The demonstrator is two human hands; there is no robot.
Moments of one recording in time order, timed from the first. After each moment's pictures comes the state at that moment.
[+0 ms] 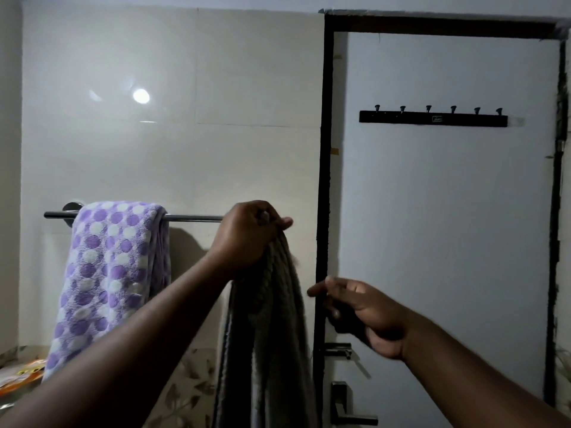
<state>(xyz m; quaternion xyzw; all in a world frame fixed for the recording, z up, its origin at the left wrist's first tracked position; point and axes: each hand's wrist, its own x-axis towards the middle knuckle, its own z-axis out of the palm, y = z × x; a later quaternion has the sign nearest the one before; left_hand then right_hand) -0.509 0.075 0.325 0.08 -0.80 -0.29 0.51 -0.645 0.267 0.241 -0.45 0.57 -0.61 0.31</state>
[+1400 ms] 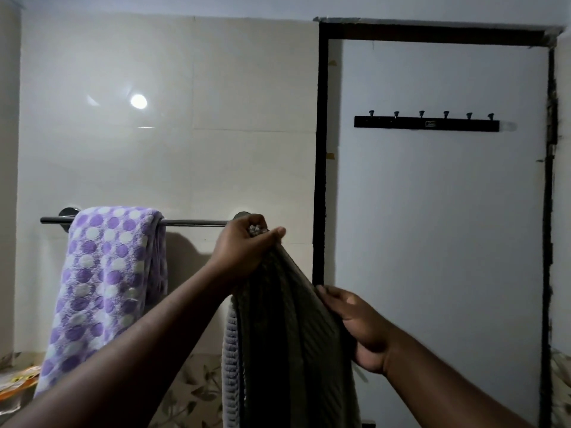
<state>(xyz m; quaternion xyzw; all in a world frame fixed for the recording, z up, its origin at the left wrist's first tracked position) -0.510 0.073 0.307 0.04 -0.77 -0.42 0.49 -0.644 0.255 0.221 -0.40 0.49 -0.69 0.36</state>
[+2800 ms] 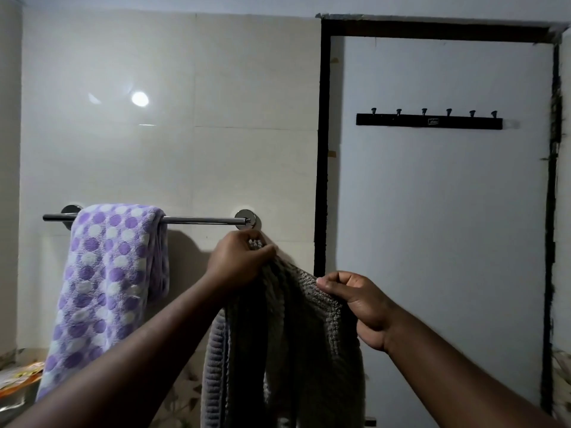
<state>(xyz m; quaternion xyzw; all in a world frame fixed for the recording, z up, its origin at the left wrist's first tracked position) -0.510 0.060 0.293 0.17 -0.82 -0.28 0.47 -0.658 0.247 0.239 -0.40 0.54 -0.70 0.24</state>
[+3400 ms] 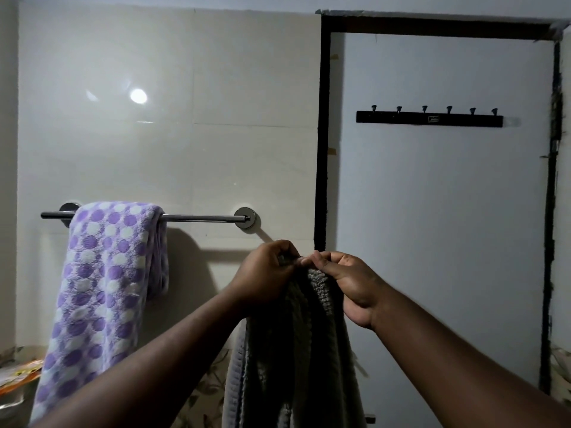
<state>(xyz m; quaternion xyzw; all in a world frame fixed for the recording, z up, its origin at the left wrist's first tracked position) -0.535 0.086 0.273 0.05 -0.86 -0.30 0.42 -0.645 0.235 0.265 -0.41 0.49 -0.72 0.27</state>
